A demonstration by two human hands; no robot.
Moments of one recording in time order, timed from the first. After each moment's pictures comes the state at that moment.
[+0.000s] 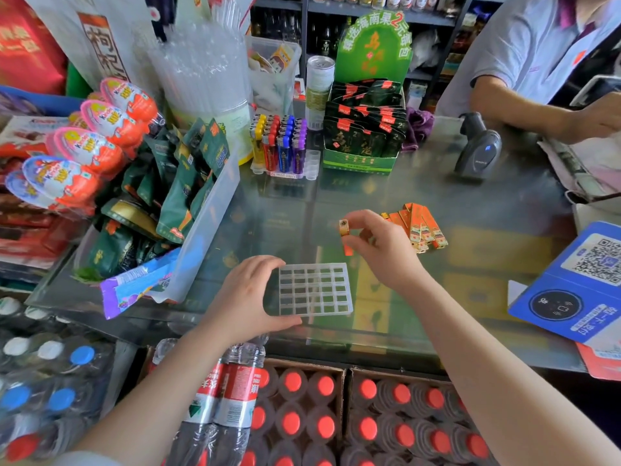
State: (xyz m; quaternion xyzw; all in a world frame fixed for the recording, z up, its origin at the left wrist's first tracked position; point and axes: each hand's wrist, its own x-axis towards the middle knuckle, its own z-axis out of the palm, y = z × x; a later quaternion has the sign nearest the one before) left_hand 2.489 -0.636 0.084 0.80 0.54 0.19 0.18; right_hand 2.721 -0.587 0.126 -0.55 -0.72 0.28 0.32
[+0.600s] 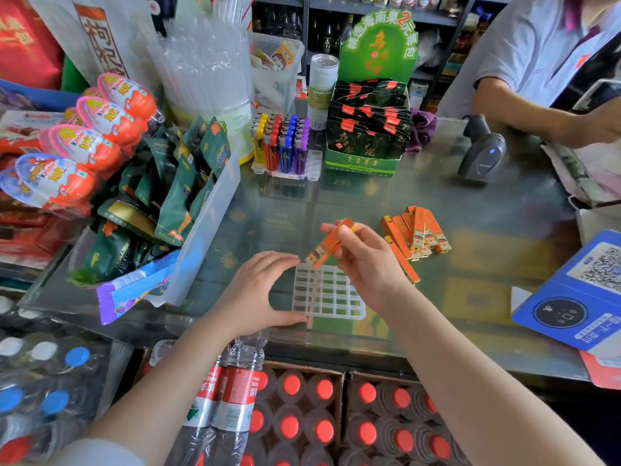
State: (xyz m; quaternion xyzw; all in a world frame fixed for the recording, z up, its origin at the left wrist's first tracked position) left_hand 2.491 -0.618 0.078 0.81 0.49 0.21 0.24; right_hand 2.689 -0.591 0.112 -0.46 -0.35 0.66 0.48
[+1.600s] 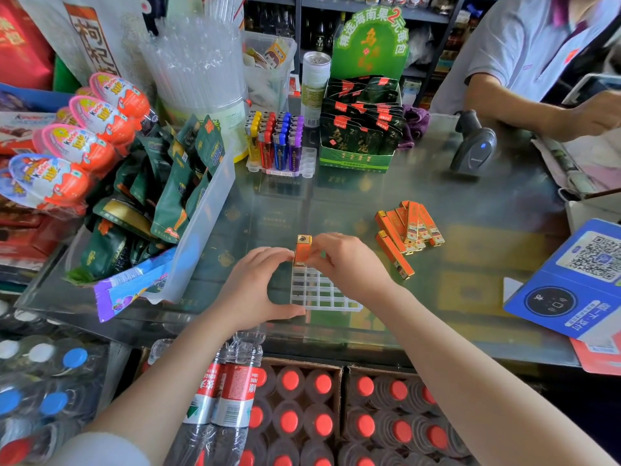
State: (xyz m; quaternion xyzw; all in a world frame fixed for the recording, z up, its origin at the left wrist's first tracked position) left_hand 2.495 -0.615 0.077 0.80 0.50 0.23 0.22; right_hand 2.682 -0.596 0.118 -0.51 -0.81 0.21 0.20
